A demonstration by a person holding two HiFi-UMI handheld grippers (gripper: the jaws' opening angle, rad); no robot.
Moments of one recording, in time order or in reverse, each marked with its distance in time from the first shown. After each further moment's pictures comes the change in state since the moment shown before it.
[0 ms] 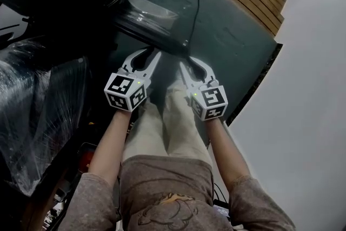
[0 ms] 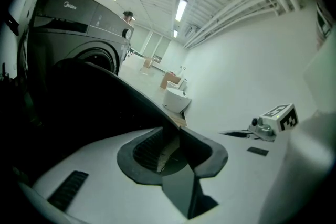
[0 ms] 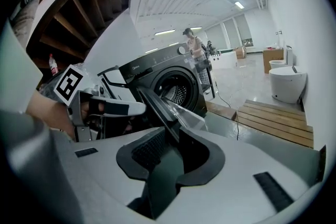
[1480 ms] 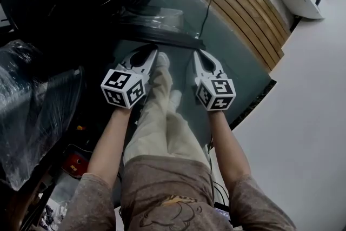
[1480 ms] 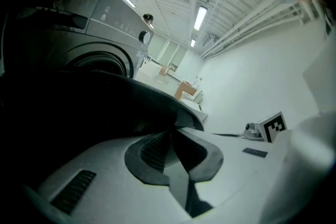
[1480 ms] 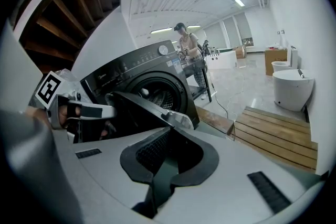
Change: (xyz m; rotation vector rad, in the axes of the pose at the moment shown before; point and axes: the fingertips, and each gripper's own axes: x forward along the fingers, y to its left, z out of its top) left arm 0.081 0.074 0.094 -0.130 -0.103 0.131; right arm 0.109 -0.122 0.100 -0.002 0.010 -0.018
